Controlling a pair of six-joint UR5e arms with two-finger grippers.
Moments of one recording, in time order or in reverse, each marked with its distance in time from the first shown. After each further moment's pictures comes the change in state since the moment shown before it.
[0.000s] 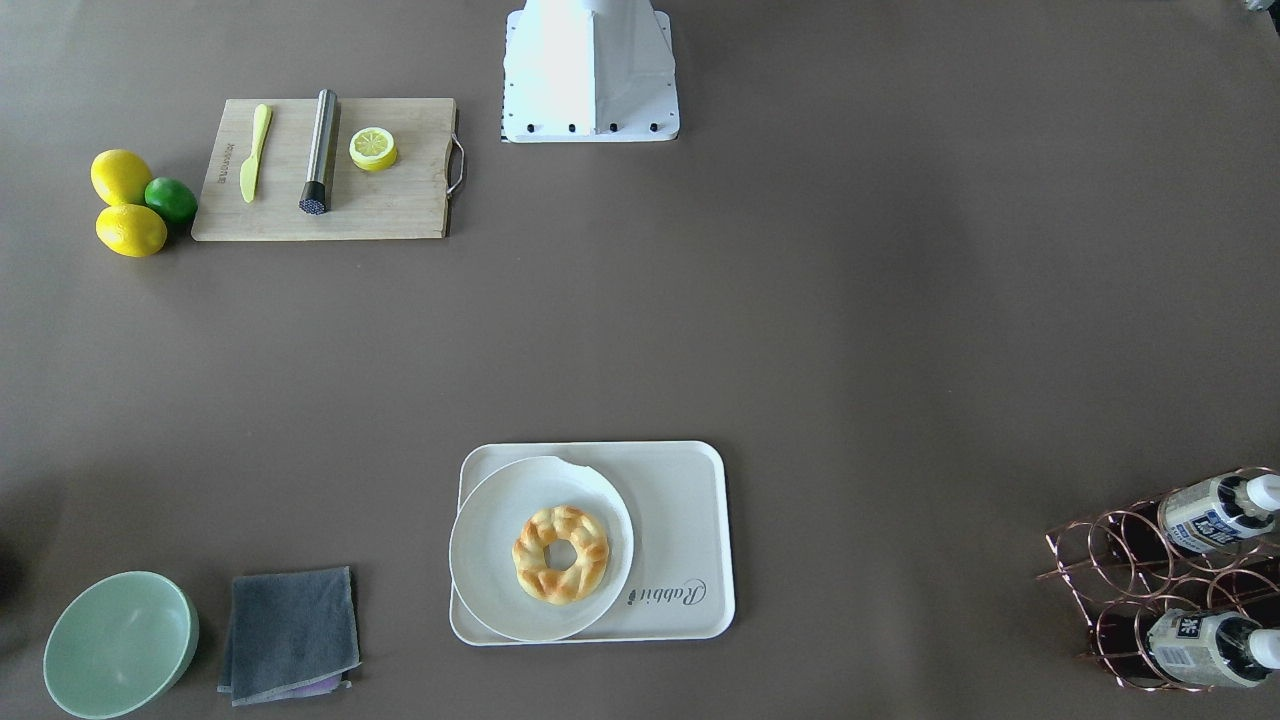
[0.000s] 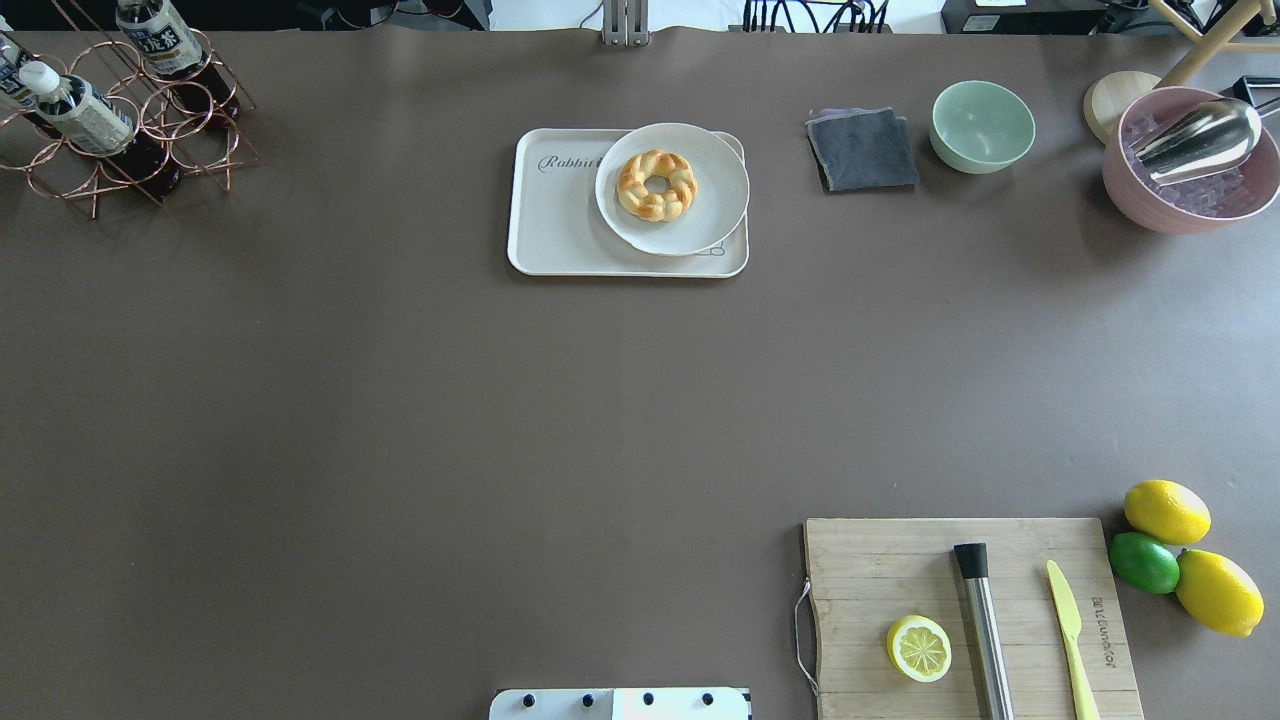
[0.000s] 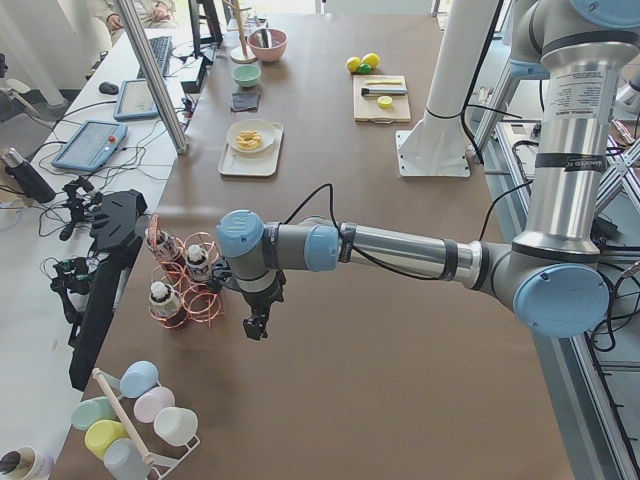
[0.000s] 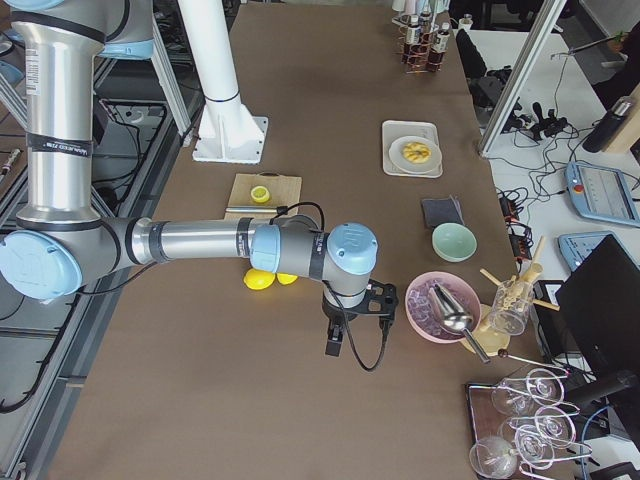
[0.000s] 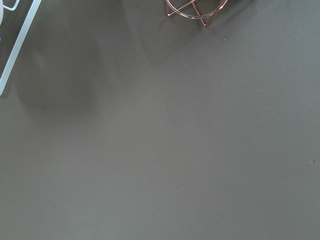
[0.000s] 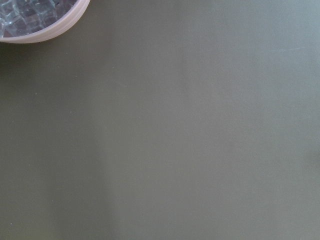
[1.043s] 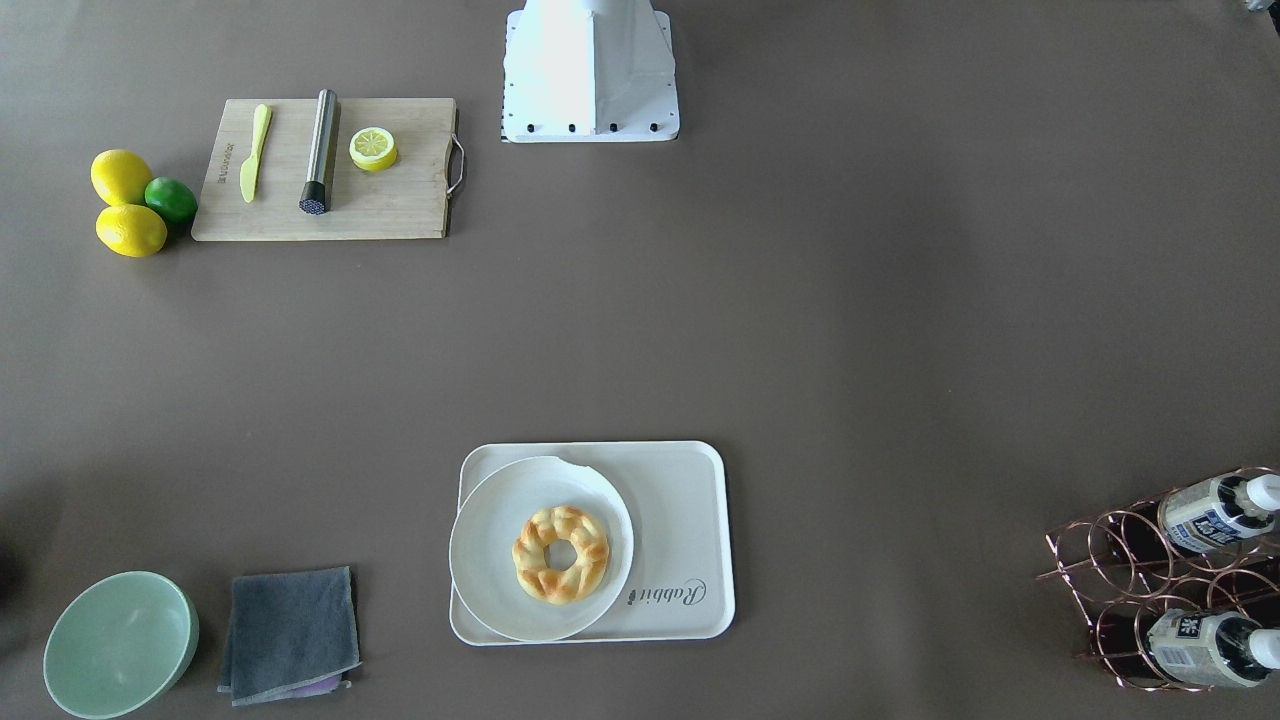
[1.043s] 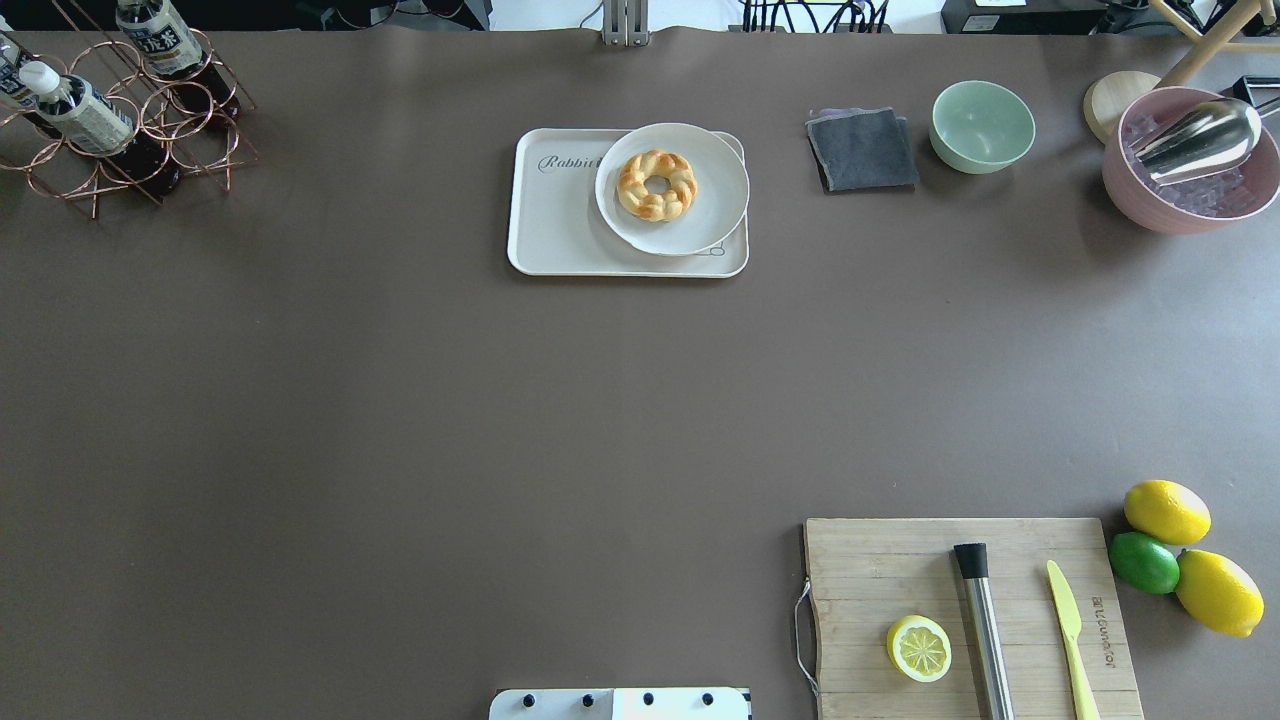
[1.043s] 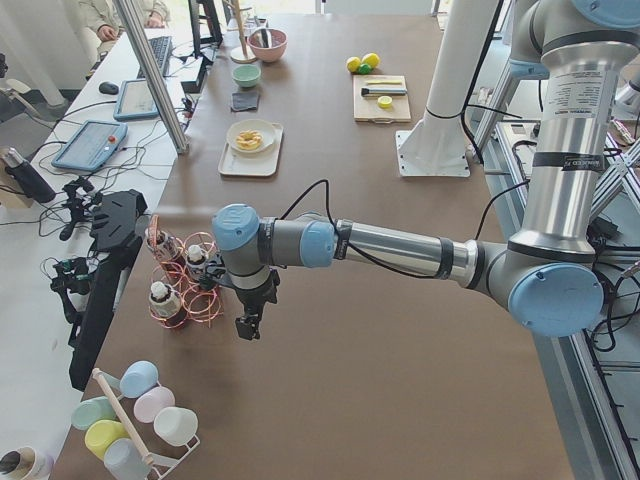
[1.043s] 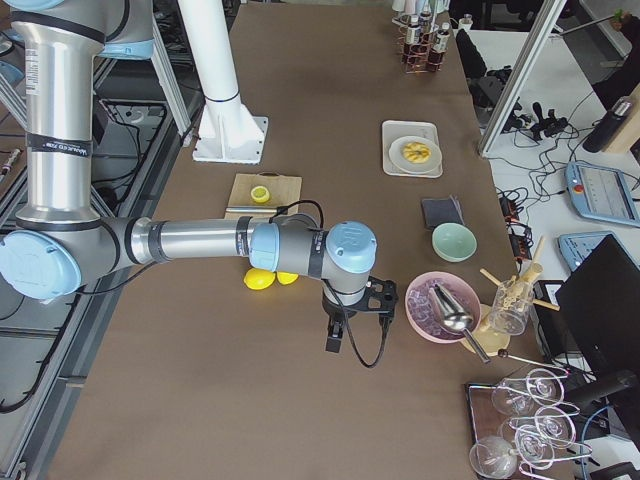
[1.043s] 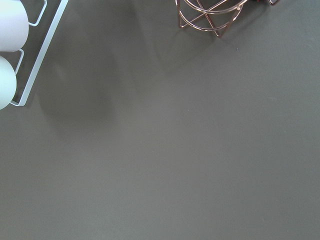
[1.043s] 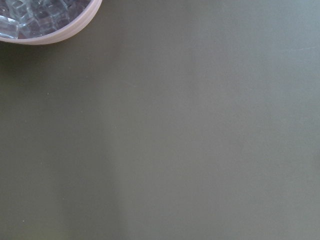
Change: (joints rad) left arm -0.009 -0.021 0.005 -0.005 0.043 -0.004; right arm 0.001 -0.003 0.009 -0.001 0.027 0.000
